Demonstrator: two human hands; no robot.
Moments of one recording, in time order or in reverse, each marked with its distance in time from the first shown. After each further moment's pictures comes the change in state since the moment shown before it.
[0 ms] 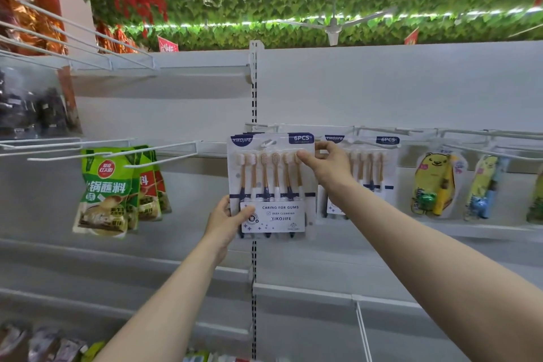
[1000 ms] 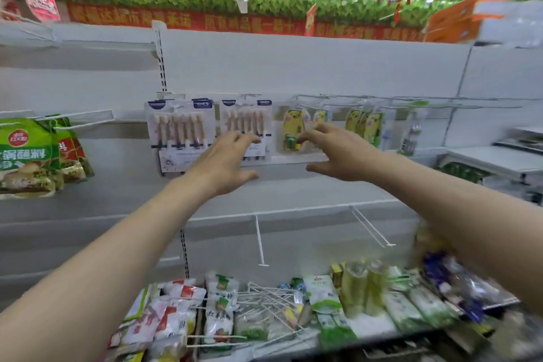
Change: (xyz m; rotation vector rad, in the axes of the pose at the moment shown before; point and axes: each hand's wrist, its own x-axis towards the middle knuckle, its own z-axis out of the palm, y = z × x) left_hand -0.277 0.175 0.096 1.127 -0.484 0.640; right_hand -0.279 -0.155 -0.252 -1.356 -0.337 -0.287
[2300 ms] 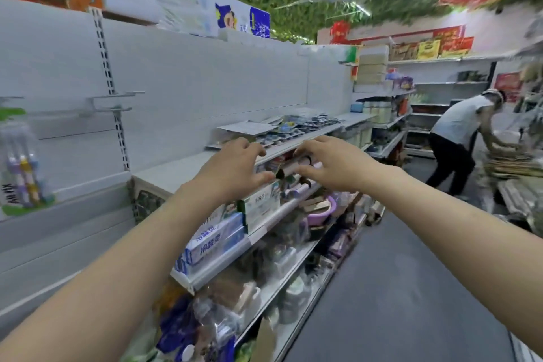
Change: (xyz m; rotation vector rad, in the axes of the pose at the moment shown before) left_hand 0.394 0.785 0.375 -0.224 -0.127 0.702; right_hand -0.401 0.755 -0.040 -0.196 -0.054 0.763
